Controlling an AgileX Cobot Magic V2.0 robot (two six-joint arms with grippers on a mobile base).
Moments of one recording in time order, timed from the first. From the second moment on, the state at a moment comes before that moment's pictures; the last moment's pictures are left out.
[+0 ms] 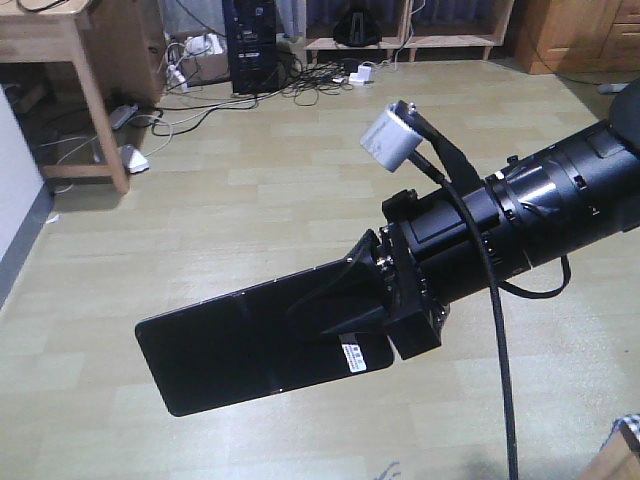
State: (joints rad) left arm -0.01 -0.01 0.03 0.06 0.19 0.04; right arm 0.40 1.41 -1.18 1.05 1.22 -0.98
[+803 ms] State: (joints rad) left arm -0.01 -0.01 0.03 0.06 0.19 0.04; right arm 0.40 1.41 -1.18 1.05 1.22 -0.98
